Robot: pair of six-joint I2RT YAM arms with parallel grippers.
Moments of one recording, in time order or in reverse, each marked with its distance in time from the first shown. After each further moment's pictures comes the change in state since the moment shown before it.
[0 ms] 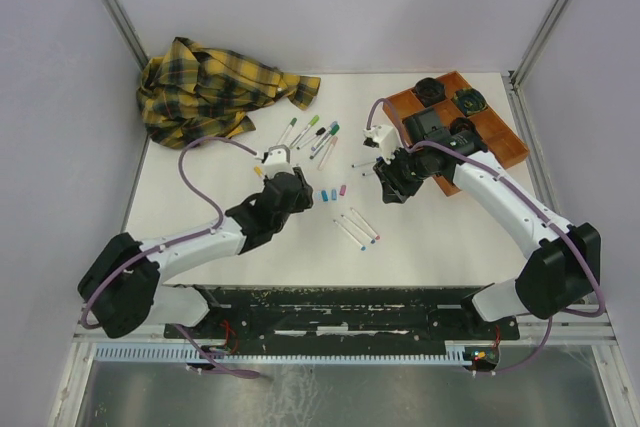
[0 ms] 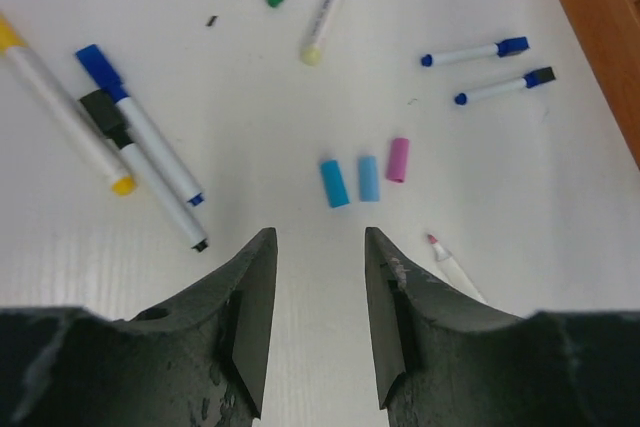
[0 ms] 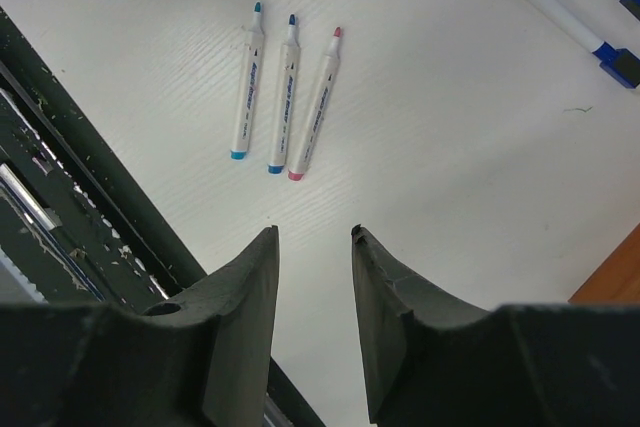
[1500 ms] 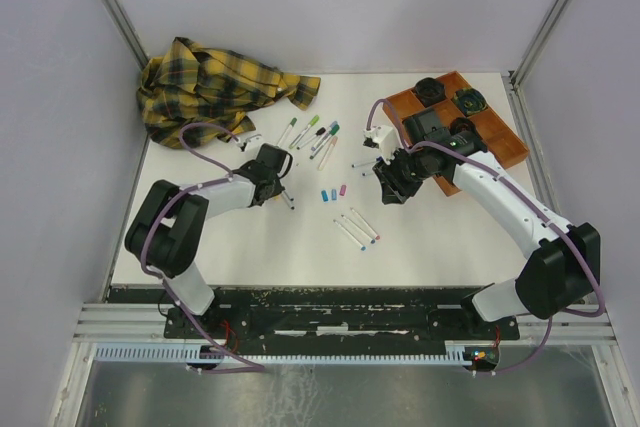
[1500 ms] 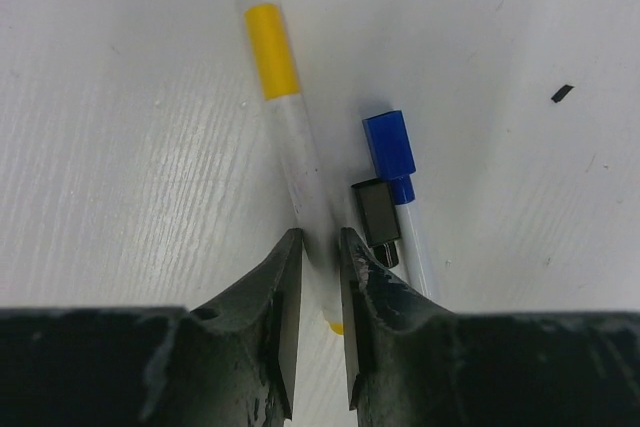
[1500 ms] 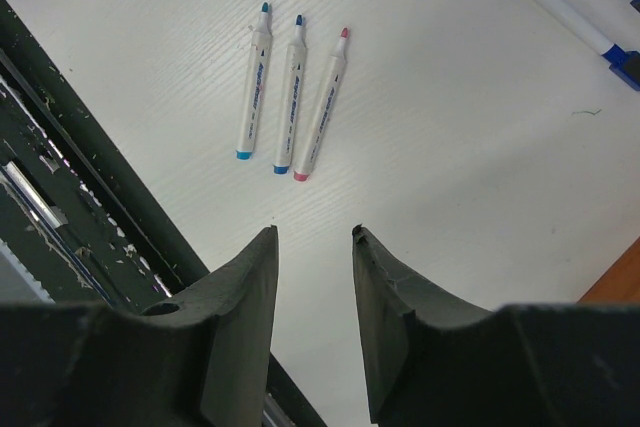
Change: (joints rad) left arm 0.346 0.372 0.184 -0.214 0.043 0.005; right arm 0.000 0.000 -0.003 0.000 -0.015 0.000
